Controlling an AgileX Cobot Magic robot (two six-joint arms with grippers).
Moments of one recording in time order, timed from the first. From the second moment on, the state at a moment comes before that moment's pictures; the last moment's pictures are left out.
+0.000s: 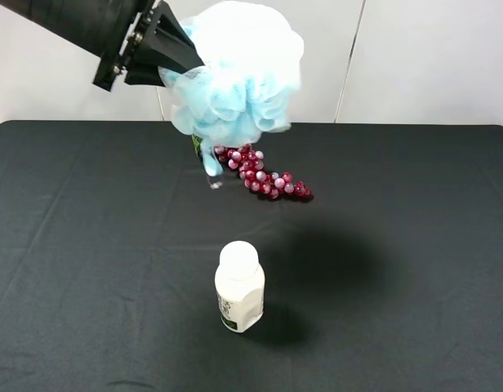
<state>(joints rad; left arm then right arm) -0.33 1.55 -1.21 -0.97 0.91 0.44 -0.06 0.00 -0.50 0.02 1.01 -0.04</state>
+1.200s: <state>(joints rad) -0.47 1.71 -1.21 -1.17 1.00 0.63 0.64 0.47 -0.67 0.06 0.84 -0.32</state>
